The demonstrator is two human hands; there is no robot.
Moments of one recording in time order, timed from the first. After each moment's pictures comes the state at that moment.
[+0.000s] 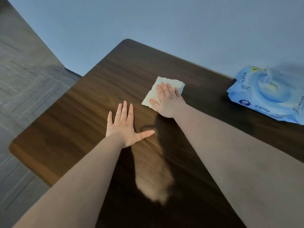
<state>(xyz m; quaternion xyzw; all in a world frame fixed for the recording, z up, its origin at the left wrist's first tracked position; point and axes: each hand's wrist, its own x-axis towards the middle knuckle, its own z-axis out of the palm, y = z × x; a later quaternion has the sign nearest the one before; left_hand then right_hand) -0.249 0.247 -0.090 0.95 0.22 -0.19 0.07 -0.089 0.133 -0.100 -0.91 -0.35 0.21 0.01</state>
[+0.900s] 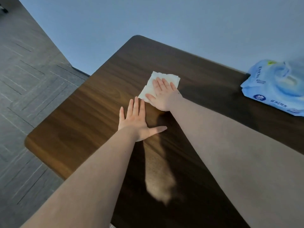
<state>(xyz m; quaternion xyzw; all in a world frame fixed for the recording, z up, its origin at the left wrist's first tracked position) -0.247 0.259 -0.092 0.95 0.22 -0.22 0.09 -0.108 0.190 -0.105 -0.90 -0.38 0.20 0.02</state>
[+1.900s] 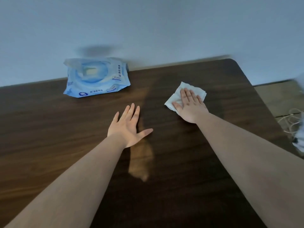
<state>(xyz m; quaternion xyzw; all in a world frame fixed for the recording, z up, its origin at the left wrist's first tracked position) -0.163 -0.135 -0.070 0.95 -0.20 -0.24 0.03 -0.156 -0.388 -0.095 -0.97 0.11 0.20 0.08</state>
